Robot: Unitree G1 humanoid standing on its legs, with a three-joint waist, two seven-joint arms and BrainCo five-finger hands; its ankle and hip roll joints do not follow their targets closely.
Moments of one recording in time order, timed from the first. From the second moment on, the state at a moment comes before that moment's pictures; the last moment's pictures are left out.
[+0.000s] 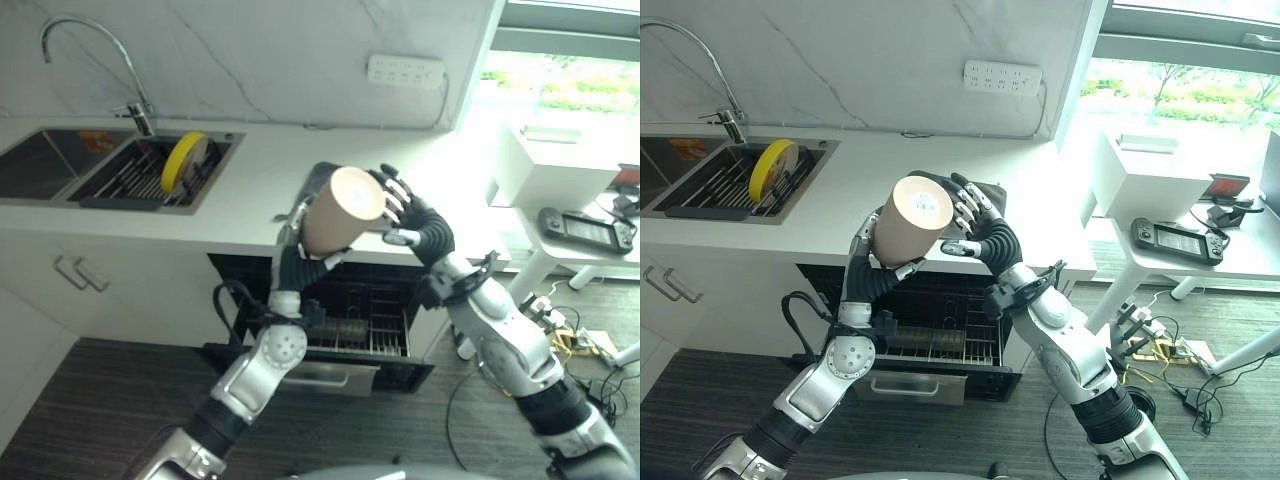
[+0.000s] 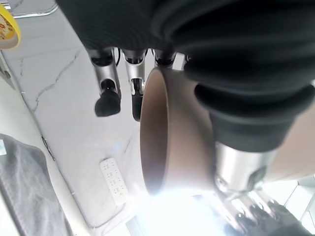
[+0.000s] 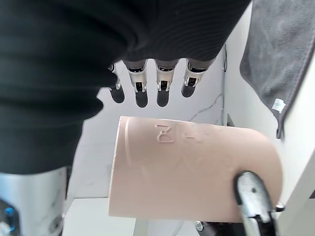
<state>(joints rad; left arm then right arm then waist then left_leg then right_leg) -0.18 0.36 -0.48 -0.02 0.26 -0.20 0.66 -0.33 -0.41 0.35 -0.28 0.65 0.08 0.00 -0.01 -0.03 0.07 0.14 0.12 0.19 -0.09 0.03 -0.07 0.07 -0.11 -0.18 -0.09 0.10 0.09</state>
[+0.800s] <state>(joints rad) -0.20 0.36 -0.51 -0.02 0.25 -0.21 0.61 -0.39 -0.37 0.38 -0.27 0.53 0.09 -0.08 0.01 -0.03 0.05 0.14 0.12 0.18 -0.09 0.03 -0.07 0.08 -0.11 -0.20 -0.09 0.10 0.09</state>
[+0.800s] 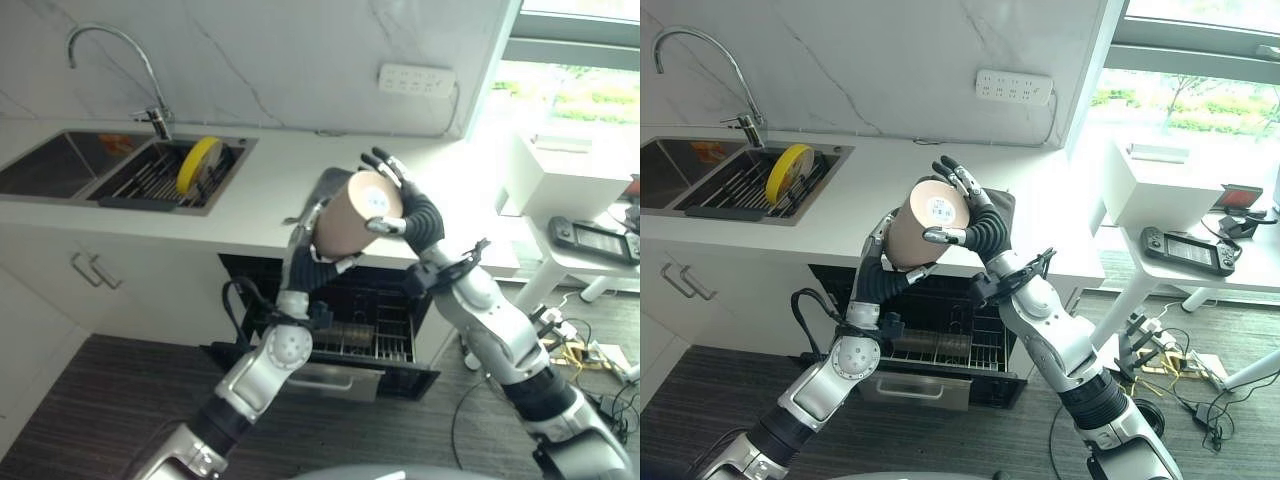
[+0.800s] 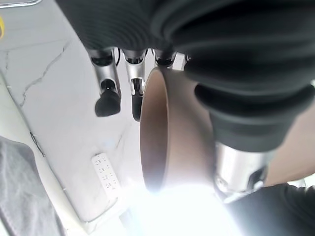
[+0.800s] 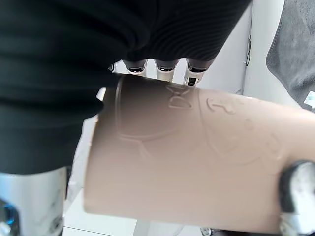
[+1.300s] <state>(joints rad) -0.20 0.36 -0.51 -0.02 0.21 -0.15 0.58 -0.39 -0.37 0.39 -0.24 0.41 0.12 -0.08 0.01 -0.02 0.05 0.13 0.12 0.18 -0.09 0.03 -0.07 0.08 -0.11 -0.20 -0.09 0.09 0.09</state>
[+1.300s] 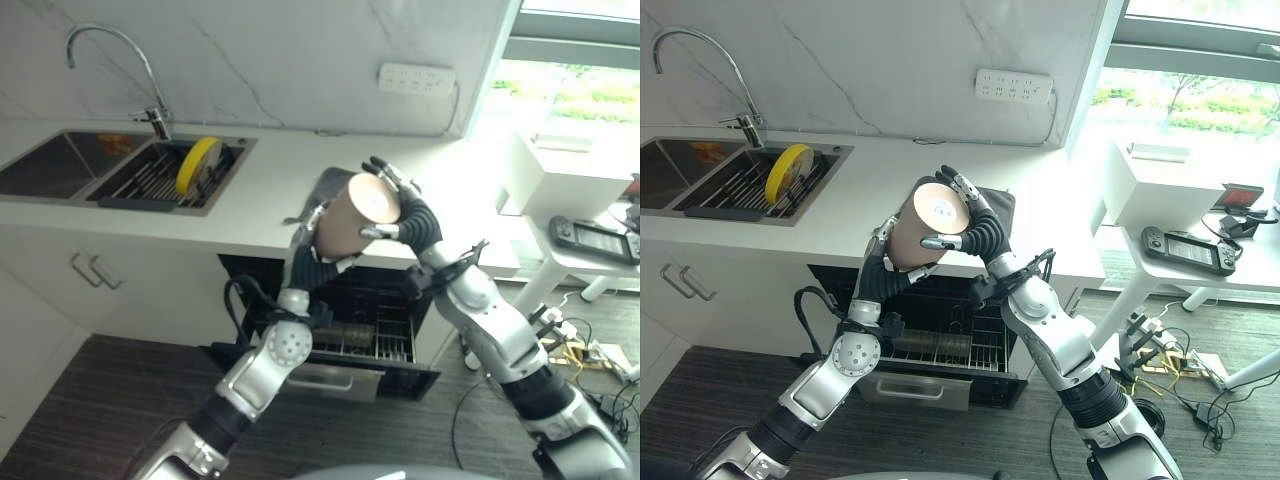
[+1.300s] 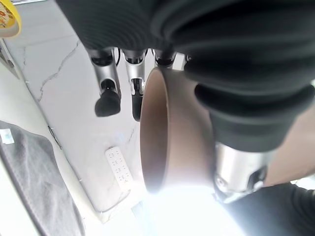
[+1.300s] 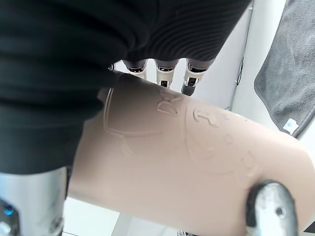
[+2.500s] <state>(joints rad) -0.21 0.35 -0.51 -0.04 0.18 -0.14 0.59 -0.40 -0.36 0.42 -0.21 0.41 0.12 -0.11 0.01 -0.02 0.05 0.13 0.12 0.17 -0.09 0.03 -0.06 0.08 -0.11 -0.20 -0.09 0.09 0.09</state>
